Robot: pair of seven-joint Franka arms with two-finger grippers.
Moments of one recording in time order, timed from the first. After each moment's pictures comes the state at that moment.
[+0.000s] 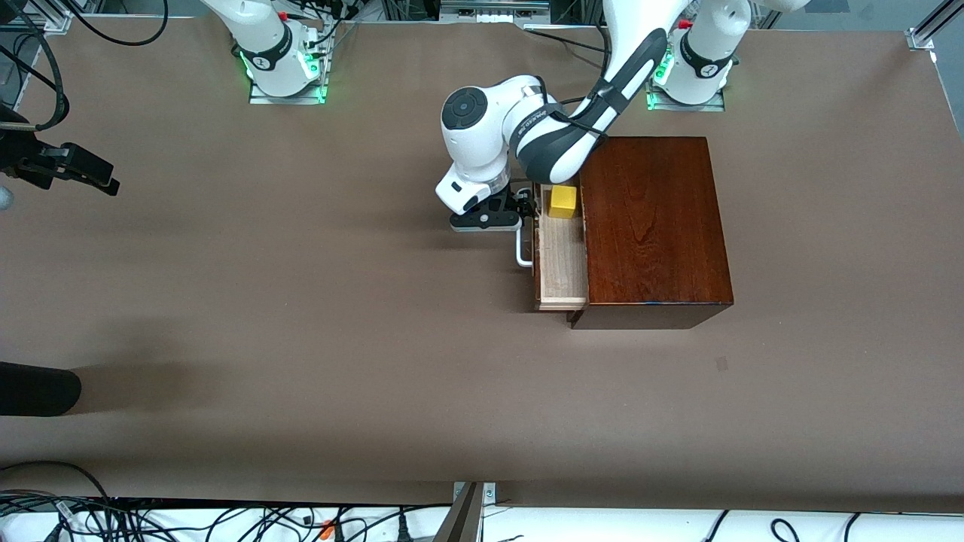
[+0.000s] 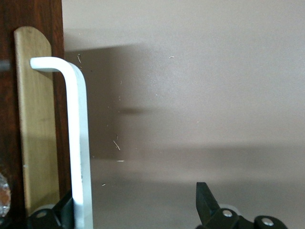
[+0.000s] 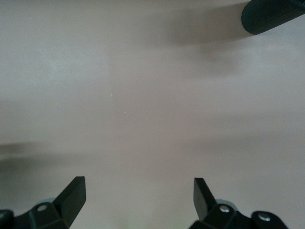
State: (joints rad) left arm -0.60 0.61 -0.31 -1.59 0.35 2.07 -1.03; right arm -0.01 0.04 -0.02 -1.54 -0.02 1.55 0.06
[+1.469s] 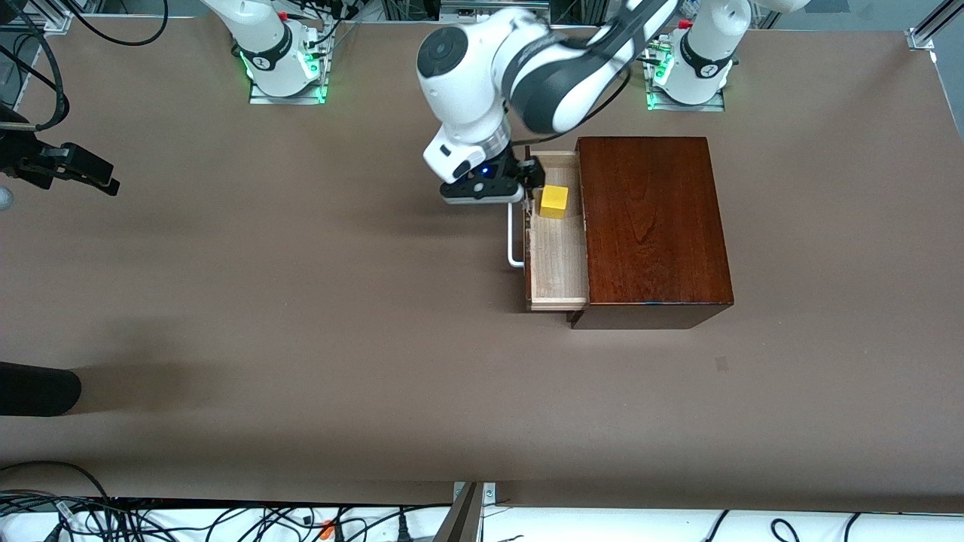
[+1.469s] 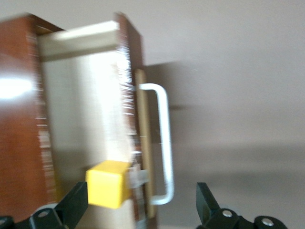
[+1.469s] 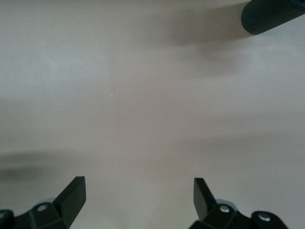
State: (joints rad) left arm -0.60 0.50 -0.32 -1.36 0.34 1.64 -0.89; right arm -0.01 0.04 -0.02 -1.54 -0.02 1.55 0.06
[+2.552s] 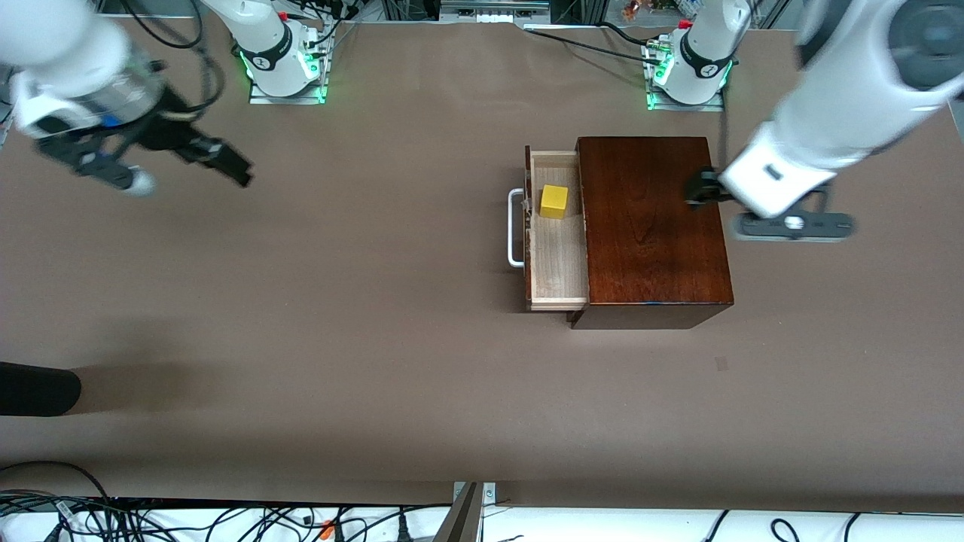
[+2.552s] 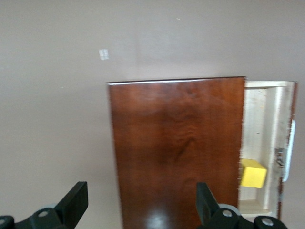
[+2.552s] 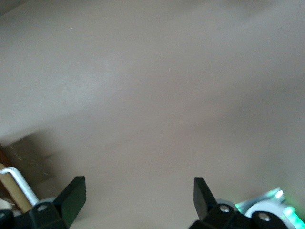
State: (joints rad) left arm -0.02 0.21 -0.25 -1.36 0.04 1.45 -0.24; right arm 0.02 0.05 0.35 -1.54 0.03 1.56 0.90
